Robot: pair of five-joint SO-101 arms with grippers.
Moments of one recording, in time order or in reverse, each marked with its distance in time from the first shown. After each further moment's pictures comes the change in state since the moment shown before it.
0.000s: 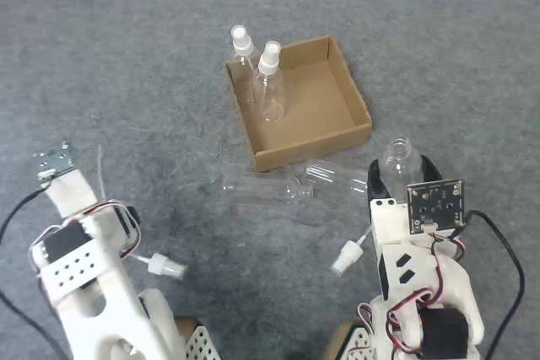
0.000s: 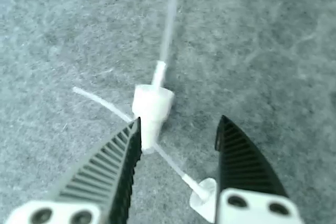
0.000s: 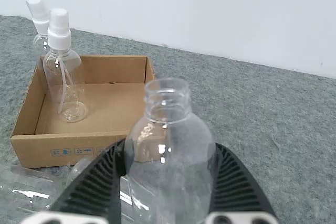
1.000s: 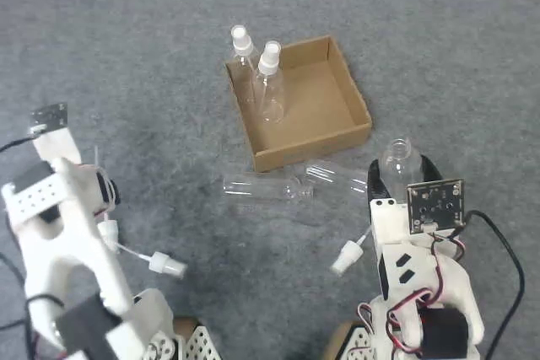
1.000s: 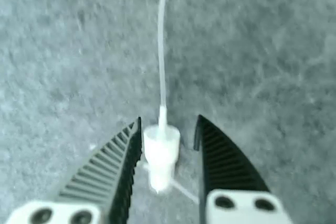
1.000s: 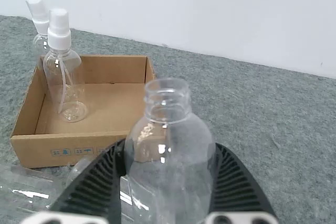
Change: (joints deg) left arm -0.3 34.4 -26.1 0.6 -8.1; right arm 0.0 0.0 0.0 0.0 0.0
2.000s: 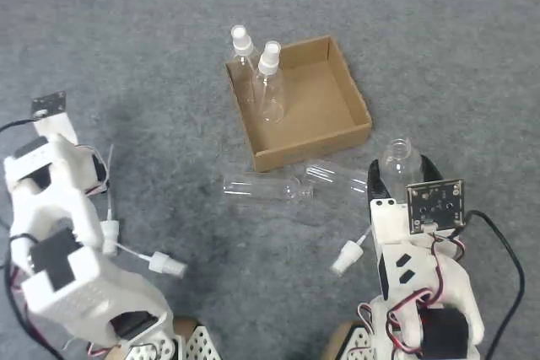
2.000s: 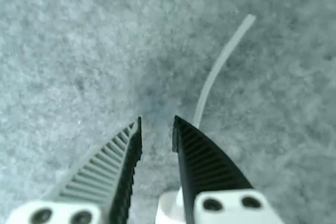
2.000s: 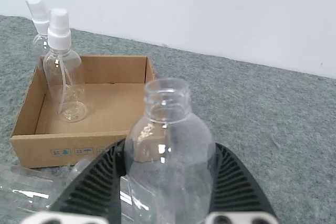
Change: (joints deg) left arm 0.0 25.7 -16.7 -6.1 0.0; right arm 0.0 0.0 0.0 0.0 0.0
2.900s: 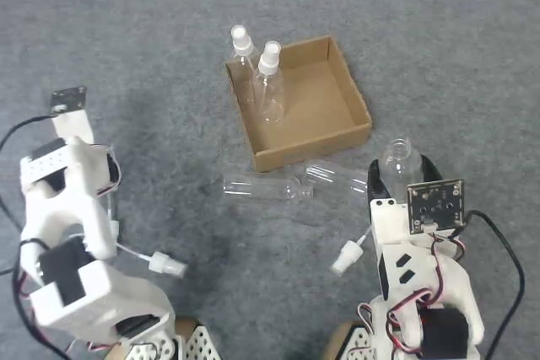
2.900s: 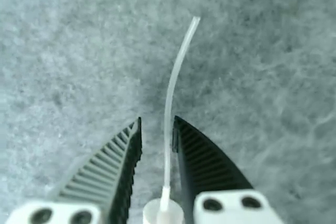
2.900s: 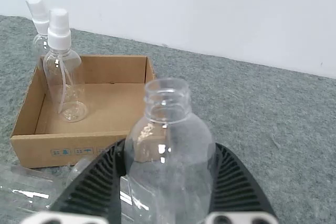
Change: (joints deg) left arm 4.0 -4.8 6.4 -5.3 -2.7; right arm 0.0 0.0 0.0 0.0 0.0
